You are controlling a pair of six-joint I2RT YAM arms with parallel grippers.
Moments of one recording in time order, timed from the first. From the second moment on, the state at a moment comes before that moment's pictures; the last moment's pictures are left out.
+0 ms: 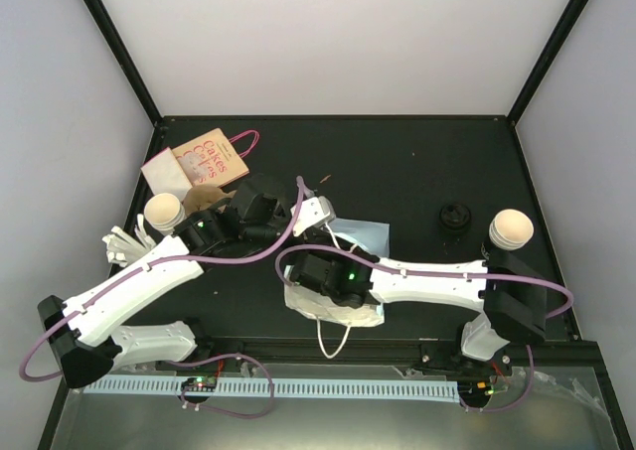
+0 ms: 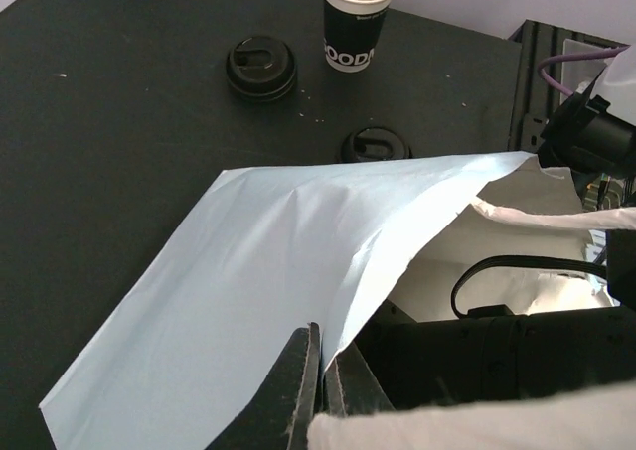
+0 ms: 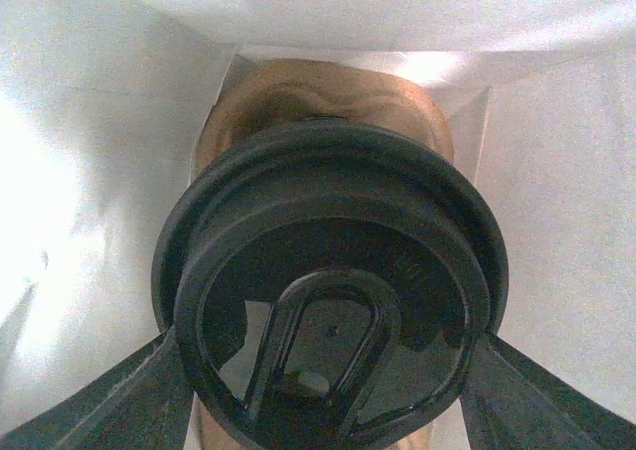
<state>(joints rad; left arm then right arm) -0.87 1.13 1.14 -0.63 0.35 0.14 1.28 1.59 1.07 -0.63 0.64 -0.47</state>
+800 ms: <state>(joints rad) -0.89 1.21 1.19 -0.63 0.40 0.11 1.24 1.45 0.95 -0.55 0.54 -0.60</state>
